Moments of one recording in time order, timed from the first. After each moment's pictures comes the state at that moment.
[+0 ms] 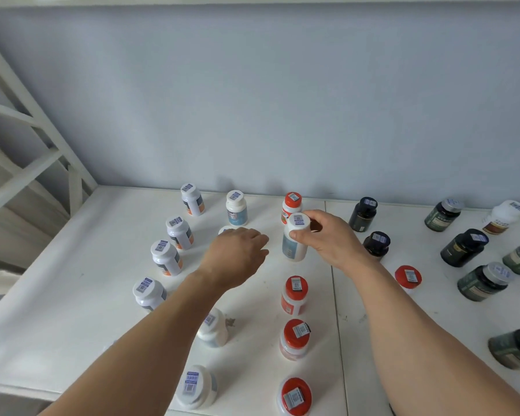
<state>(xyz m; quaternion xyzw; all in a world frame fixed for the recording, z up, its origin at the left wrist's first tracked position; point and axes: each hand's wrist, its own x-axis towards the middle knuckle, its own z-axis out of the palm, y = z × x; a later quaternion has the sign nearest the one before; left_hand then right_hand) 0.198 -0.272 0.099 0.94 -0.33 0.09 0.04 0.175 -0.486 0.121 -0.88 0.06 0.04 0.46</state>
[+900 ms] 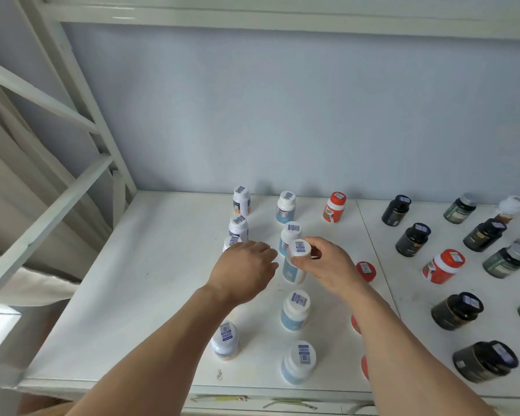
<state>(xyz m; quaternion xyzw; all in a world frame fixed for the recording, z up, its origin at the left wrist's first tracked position) 0.175 -0.123 0.098 0.90 -0.38 0.18 0.09 0.128 -0.318 0.113 -0.88 0.13 0.03 0.46</state>
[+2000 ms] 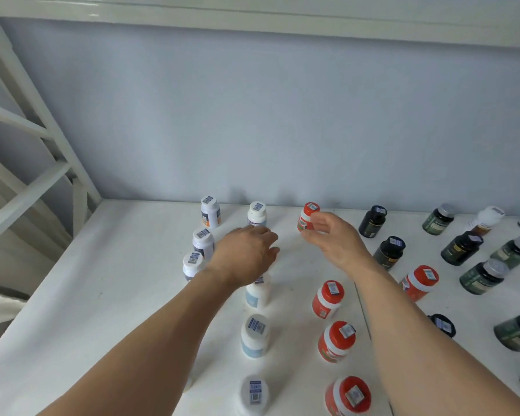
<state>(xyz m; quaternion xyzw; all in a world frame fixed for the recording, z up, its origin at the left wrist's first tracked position) 0.212 -0.207 0.124 0.92 -0.37 0.11 0.10 0.174 -0.413 0.136 -0.87 0.16 -0.02 0.46</state>
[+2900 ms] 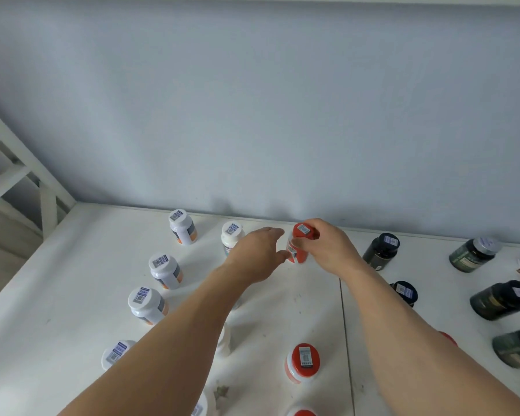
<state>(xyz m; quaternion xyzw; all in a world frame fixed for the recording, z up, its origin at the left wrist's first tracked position) 0.299 -0.324 0.105 0.96 -0.19 -0.13 0.19 0.288 -0.497 0.085 -0.90 0.11 0.06 0.43</state>
